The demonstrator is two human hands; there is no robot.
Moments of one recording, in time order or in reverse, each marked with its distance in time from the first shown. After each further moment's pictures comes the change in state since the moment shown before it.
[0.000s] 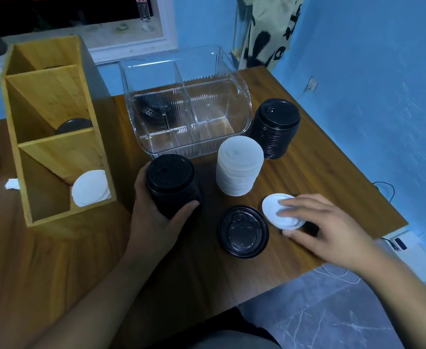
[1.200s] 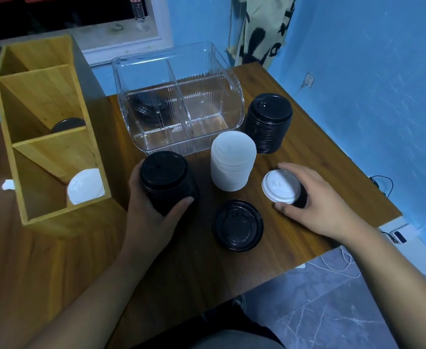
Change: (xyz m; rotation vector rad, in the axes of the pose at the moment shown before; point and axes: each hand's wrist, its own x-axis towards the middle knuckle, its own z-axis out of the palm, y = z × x) left_hand -0.002 0.002 -0.001 -0.001 0.000 0.055; right_hand 0.031 0.003 -0.004 0.119 0.046 0.248
